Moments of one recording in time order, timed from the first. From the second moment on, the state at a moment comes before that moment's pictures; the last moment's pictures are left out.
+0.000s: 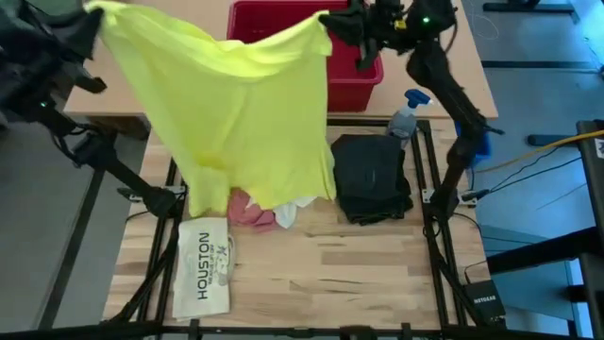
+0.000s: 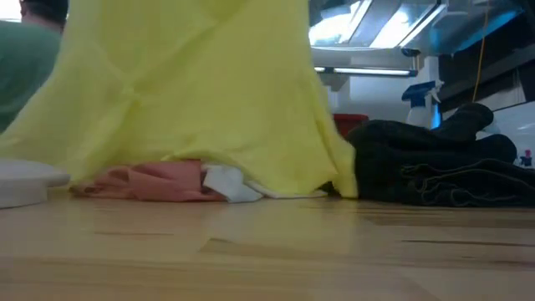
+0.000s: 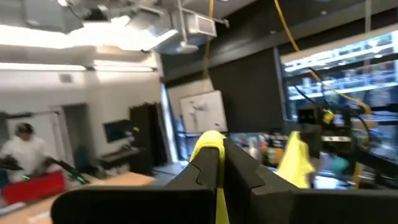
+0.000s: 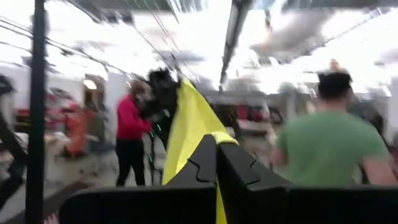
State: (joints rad) left arm -0.59 1.13 2.24 -0.18 -1.21 1.06; right arm -0.65 1.81 2.35 -0.04 -0.74 0.28
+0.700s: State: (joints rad) left arm -0.67 1.19 2.33 -0.13 -1.23 1.26; right arm -0.82 1.86 2.36 0.26 -1.06 0.73
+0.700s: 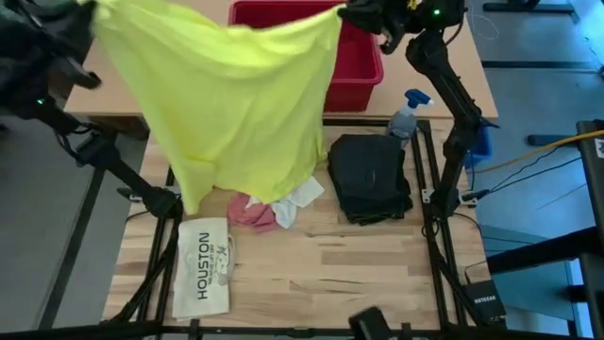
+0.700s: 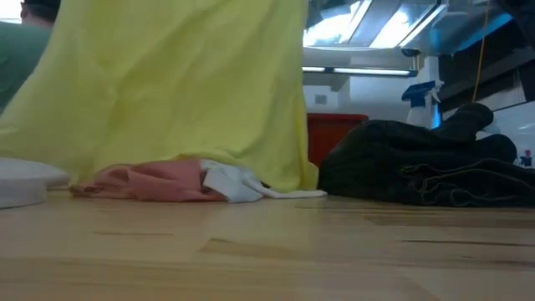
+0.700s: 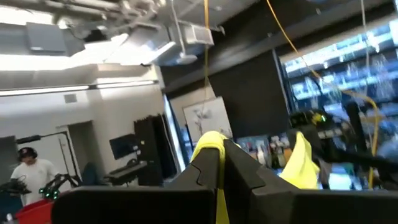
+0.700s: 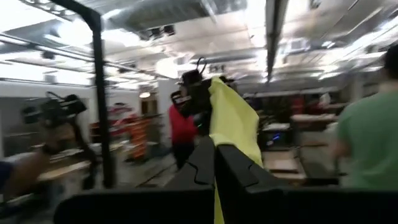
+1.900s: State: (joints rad) left arm -1.10 1.62 2.33 -0.03 -1.57 0.64; right arm -0.11 1.48 2.35 -0.95 -0.77 0.26
